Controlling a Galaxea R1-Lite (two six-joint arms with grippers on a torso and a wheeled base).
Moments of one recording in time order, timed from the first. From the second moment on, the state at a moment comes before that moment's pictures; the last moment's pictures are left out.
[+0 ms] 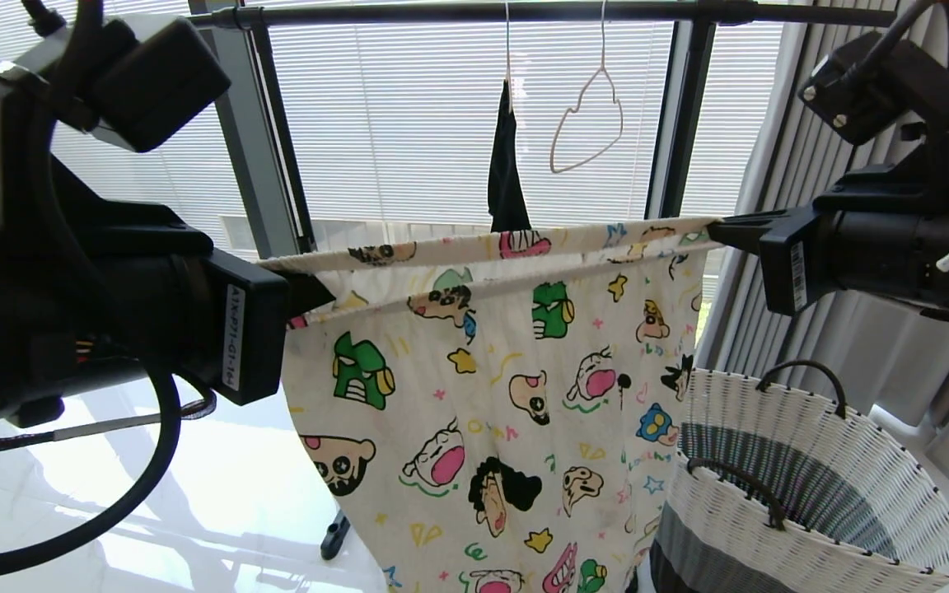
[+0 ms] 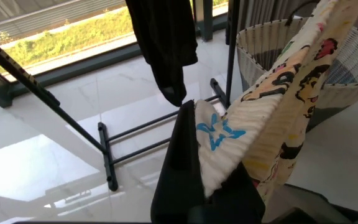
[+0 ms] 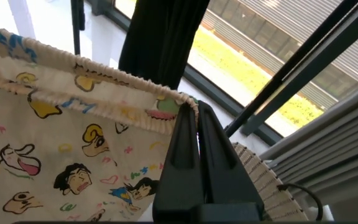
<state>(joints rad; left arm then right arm) -0.77 1.29 -1.21 0.30 0.27 0.03 0.73 1.43 -1.24 0.02 -0.20 -0.21</state>
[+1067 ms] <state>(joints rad) -0.83 1.42 -1.29 0.06 0.31 0.14 0.73 1.29 -1.34 0.39 -0.07 -0.26</state>
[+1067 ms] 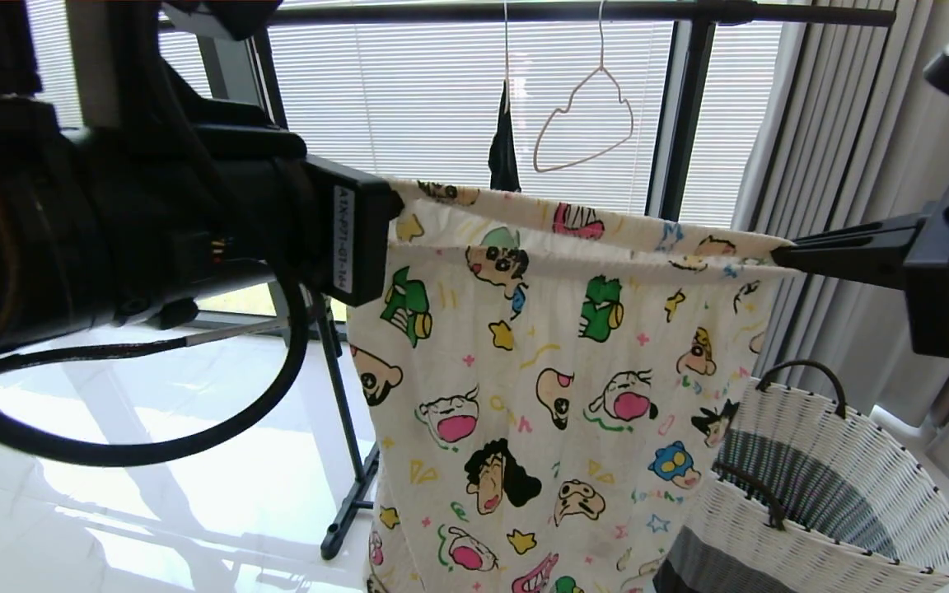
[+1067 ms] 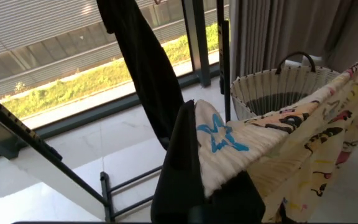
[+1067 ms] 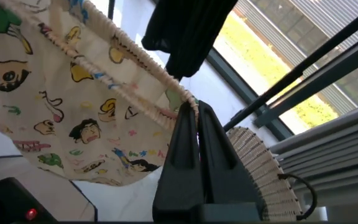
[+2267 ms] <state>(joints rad) -0.98 1.39 -1.32 0.35 0.30 0.04 0.80 1.33 -1.49 0.40 0.01 -0.25</state>
